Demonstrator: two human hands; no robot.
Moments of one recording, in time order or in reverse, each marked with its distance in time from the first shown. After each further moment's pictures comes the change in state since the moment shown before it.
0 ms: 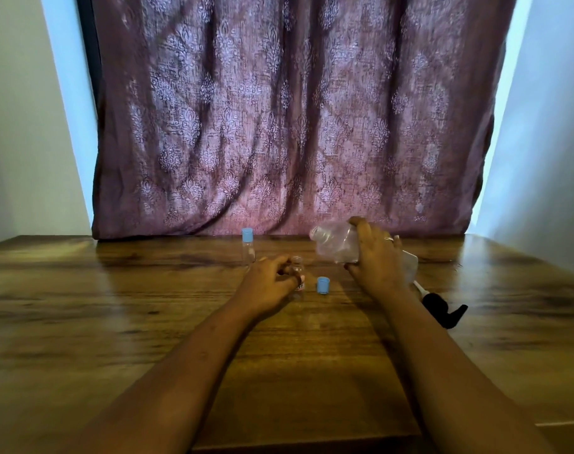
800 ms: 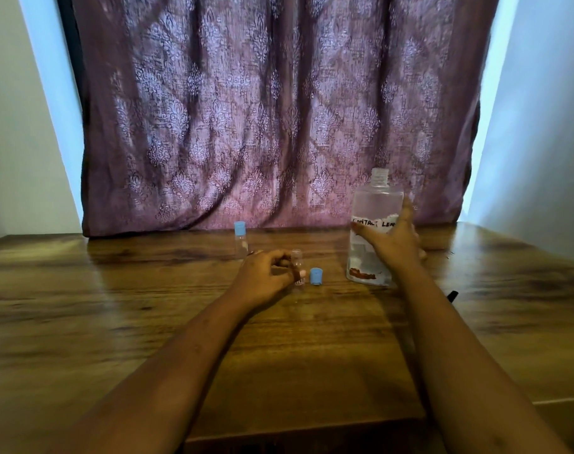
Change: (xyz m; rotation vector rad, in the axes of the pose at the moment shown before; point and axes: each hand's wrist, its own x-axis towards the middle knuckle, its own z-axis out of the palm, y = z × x) left_hand -0.001 0.004 0.002 -0.004 -0.009 -0.019; right_hand 0.011 0.032 -0.011 0.565 0.154 0.506
